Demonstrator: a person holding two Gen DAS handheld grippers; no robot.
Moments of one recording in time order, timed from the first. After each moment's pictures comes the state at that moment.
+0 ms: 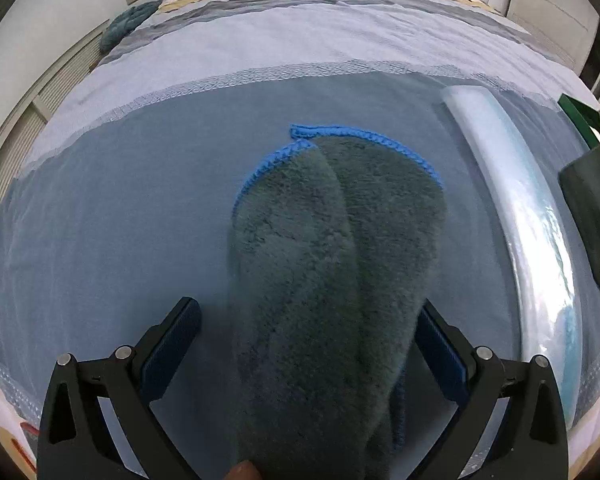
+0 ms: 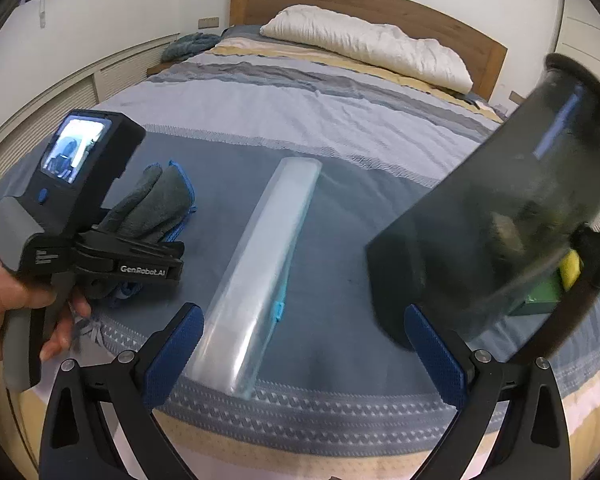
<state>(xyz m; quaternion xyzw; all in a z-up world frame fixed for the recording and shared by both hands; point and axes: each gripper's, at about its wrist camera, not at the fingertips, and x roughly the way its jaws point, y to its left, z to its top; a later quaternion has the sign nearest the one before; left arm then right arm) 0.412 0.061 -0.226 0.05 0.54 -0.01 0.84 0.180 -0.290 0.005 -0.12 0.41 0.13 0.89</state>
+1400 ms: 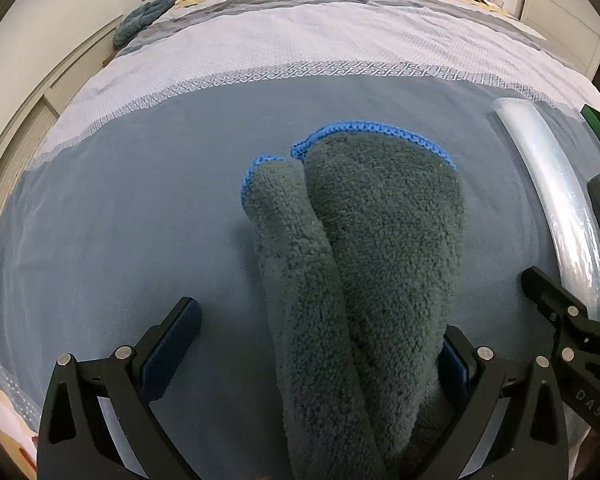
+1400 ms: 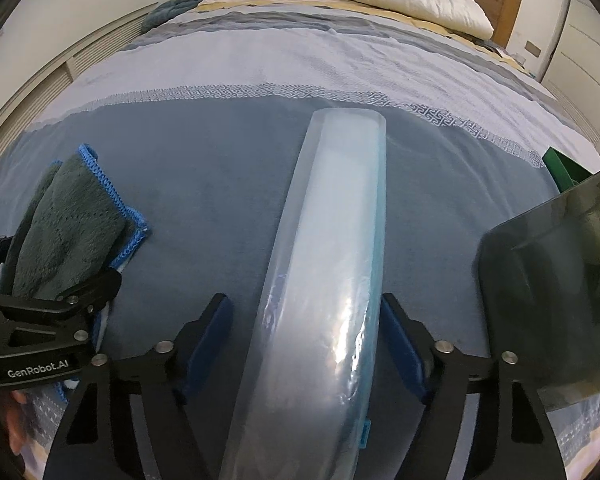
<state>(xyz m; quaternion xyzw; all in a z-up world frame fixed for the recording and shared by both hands) 0.404 0.072 -0.224 0.06 0.54 0.01 0.84 0.314 -0.227 -0.091 -0.09 0.50 0.13 0.85</state>
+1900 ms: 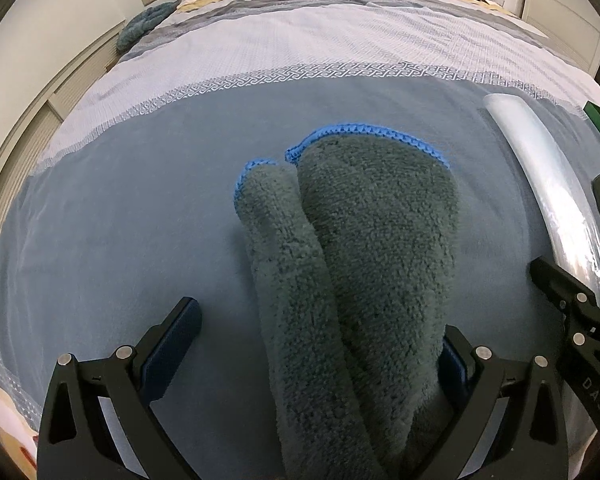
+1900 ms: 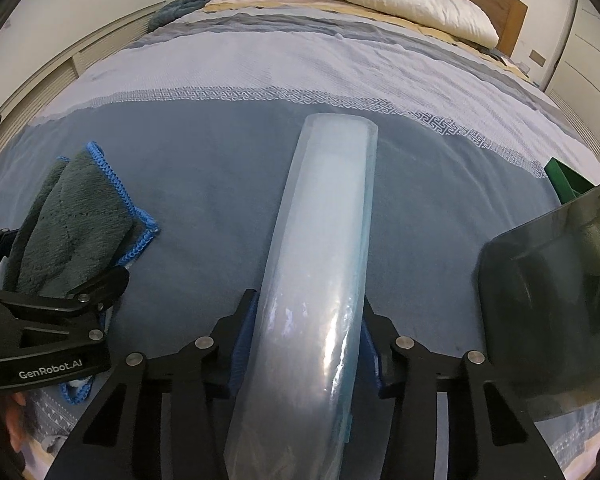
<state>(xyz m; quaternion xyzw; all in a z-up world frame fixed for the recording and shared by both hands) 0.404 0.065 -0.225 0.06 0.54 0.02 0.84 0.303 -0.227 -0.086 -0.10 0.49 0.14 0.86</state>
